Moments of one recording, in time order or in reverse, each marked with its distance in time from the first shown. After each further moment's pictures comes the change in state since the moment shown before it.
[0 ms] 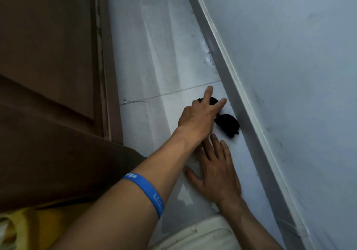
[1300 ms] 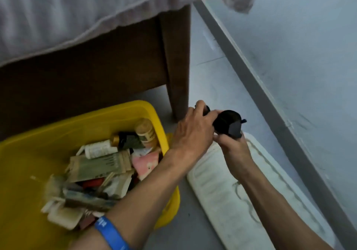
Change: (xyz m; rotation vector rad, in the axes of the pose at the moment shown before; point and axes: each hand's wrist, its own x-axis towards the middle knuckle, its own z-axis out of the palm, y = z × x) left_hand -0.318 -0.011 -0.060 -0.164 0.286 0.035; right_hand -0.149 -0.176 -0.076 1.591 0.232 0.221
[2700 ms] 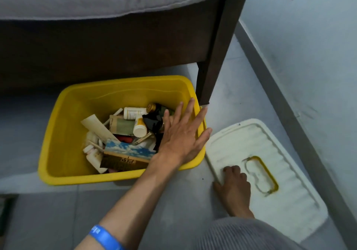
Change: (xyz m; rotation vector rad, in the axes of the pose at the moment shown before) left_hand -0.144 -0.056 -0.017 -0.033 -0.051 -0.148; right_hand -0.171 0.111 -0.006 -1.691 0.046 0.277
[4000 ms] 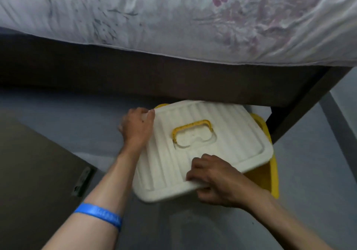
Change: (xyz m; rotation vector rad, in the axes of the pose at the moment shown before) left_hand -0.096 -0.215 -0.150 -0.300 0.710 -0.833; right_hand -0.030 -0.231 -0.159 -0.049 -0.100 -1.473
